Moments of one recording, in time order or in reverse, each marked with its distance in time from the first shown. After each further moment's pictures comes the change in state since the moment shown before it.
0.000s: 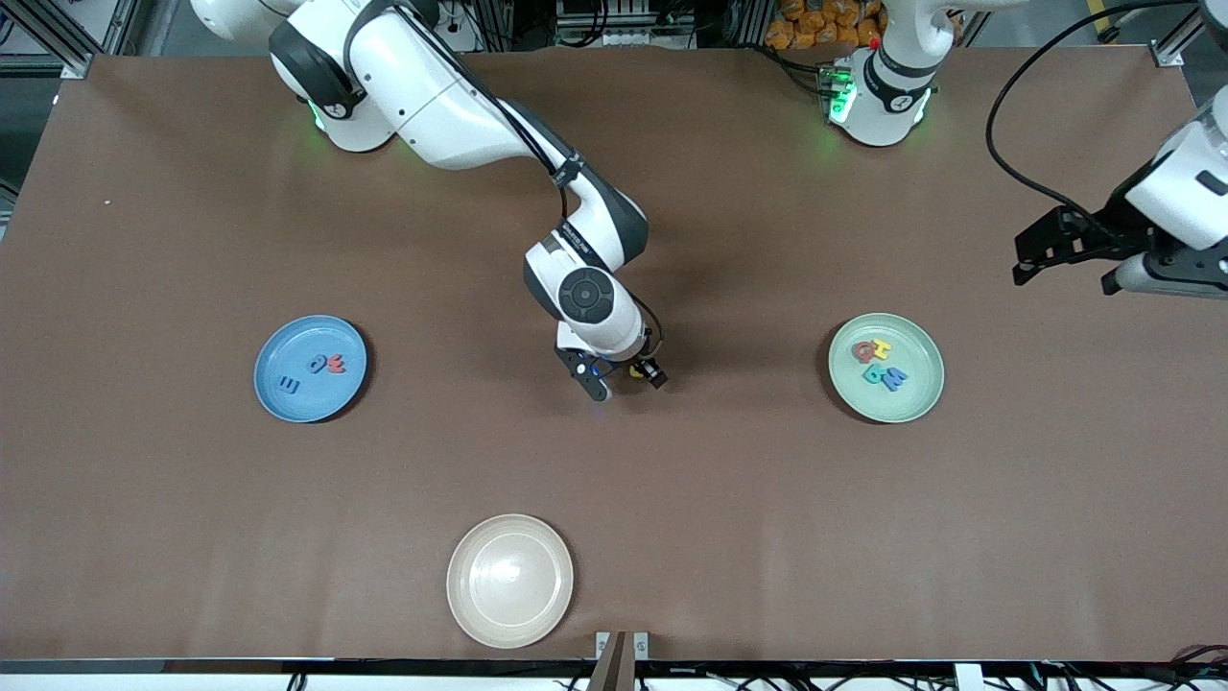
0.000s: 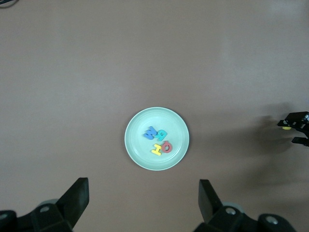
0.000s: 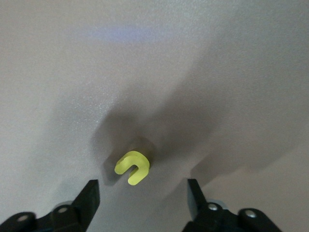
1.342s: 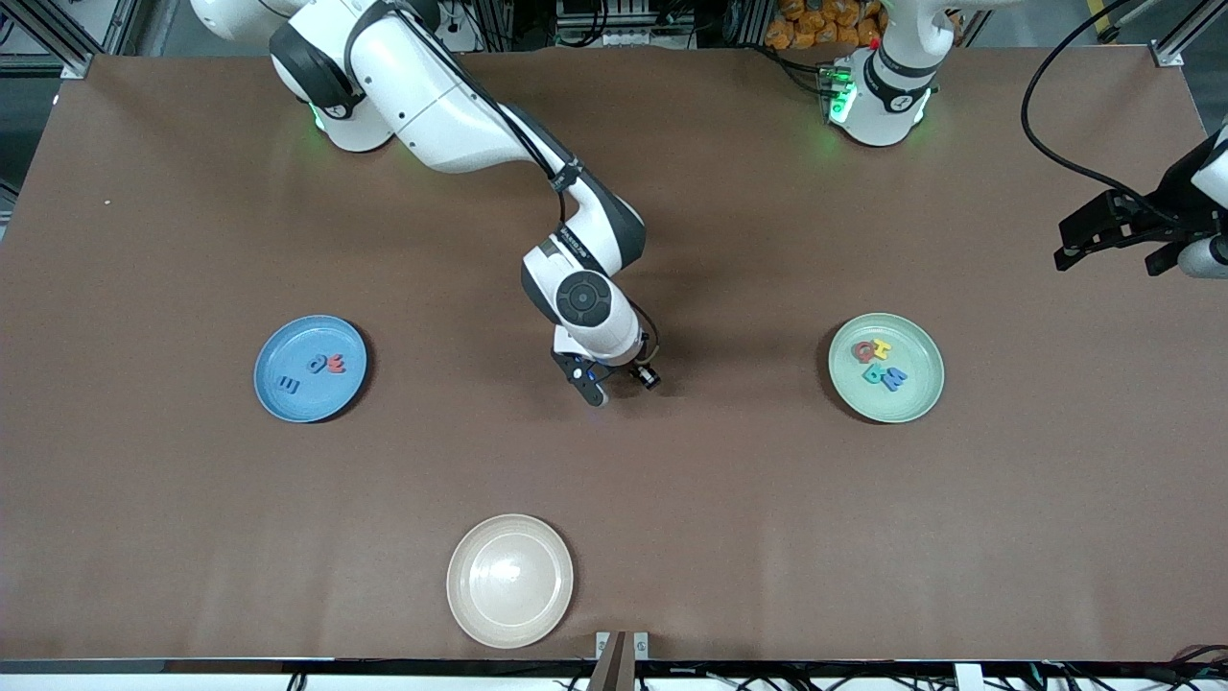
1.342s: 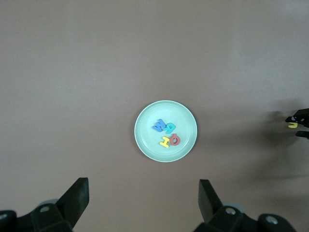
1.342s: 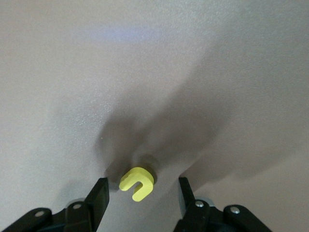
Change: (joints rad) left arm 0.031 -0.001 0.002 0.041 0.007 -0.062 0.000; right arm -0.001 0.010 -0.015 0.007 -0.008 0.010 0.000
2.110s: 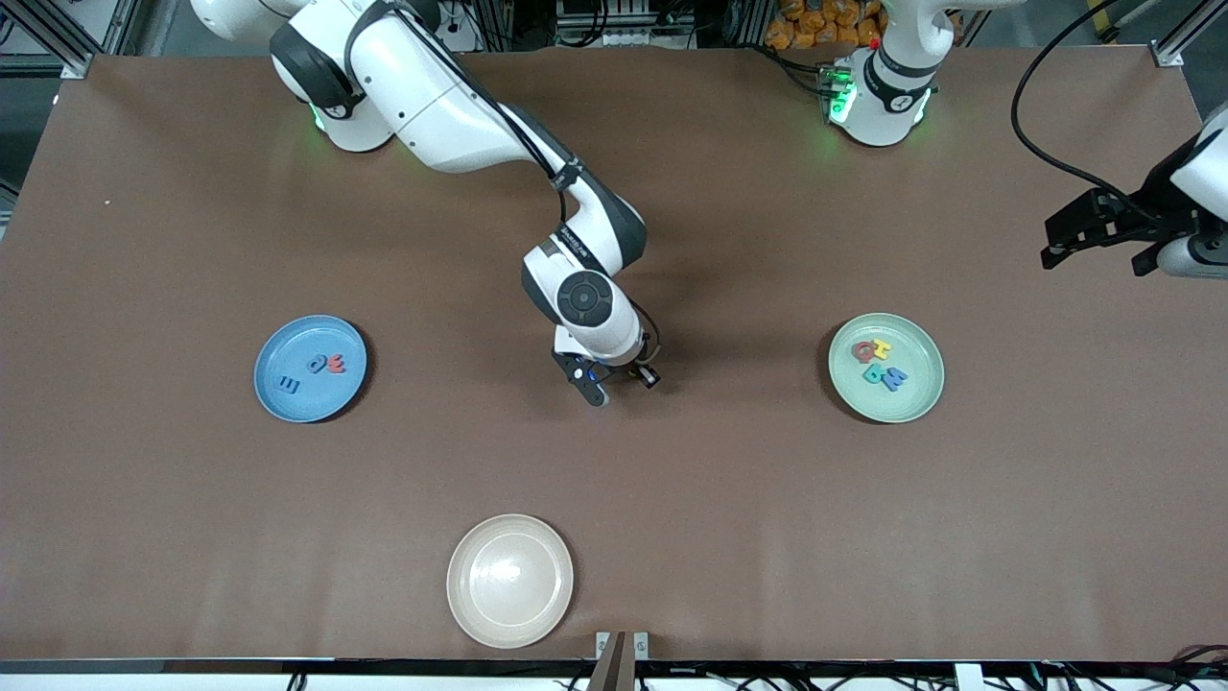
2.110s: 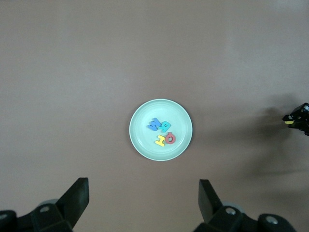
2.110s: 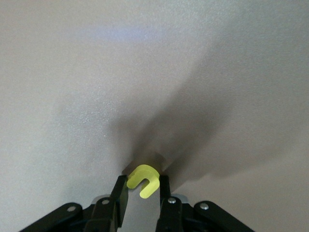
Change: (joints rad) left arm 0.000 0.003 -0.033 -0.001 0.000 -0.005 0.001; right arm 0.000 0.000 0.000 0.010 -0.003 -0.010 0.000
